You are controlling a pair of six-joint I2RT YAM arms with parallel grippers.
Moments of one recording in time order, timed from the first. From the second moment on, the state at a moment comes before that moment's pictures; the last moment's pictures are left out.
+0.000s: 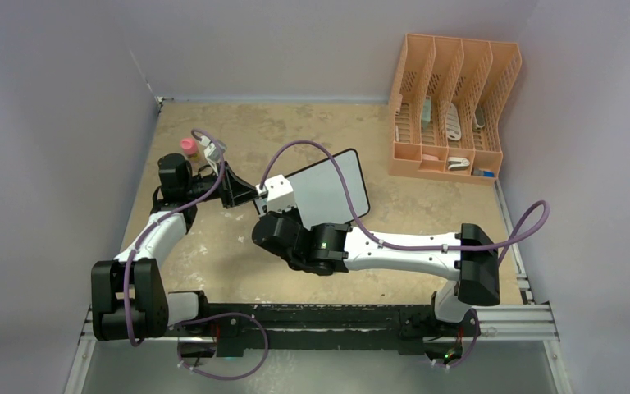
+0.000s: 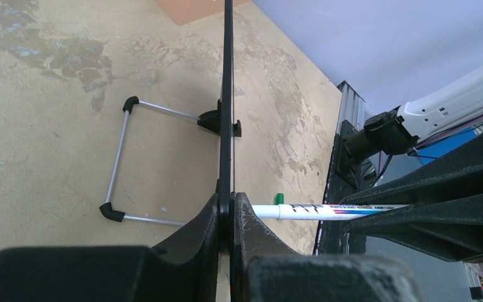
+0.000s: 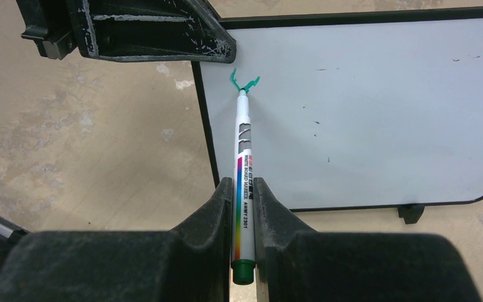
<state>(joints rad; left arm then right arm) 0.06 1.26 0.64 0.28 1.26 -0.28 1.35 1.66 1.41 -0.45 0.79 0.55</state>
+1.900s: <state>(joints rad) 0.06 1.25 0.64 0.27 1.26 -0.28 1.35 1.65 1.39 -0.55 0.74 0.64</state>
